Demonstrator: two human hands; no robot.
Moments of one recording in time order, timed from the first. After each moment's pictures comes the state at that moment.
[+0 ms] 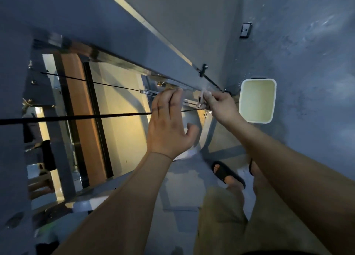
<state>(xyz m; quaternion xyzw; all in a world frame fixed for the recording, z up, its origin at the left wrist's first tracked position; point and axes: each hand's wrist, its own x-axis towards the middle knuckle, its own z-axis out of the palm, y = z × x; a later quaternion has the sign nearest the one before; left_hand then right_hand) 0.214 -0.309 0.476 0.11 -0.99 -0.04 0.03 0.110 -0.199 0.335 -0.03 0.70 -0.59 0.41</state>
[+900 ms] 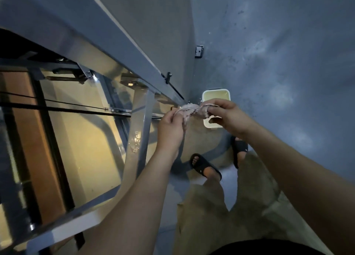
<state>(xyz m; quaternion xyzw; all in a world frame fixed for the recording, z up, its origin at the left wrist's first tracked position) 0.201 -0.238 0.445 0.49 -0.64 -0.59 -0.06 0.109 -0.079 0.391 0.01 0.60 -0.66 0.45</state>
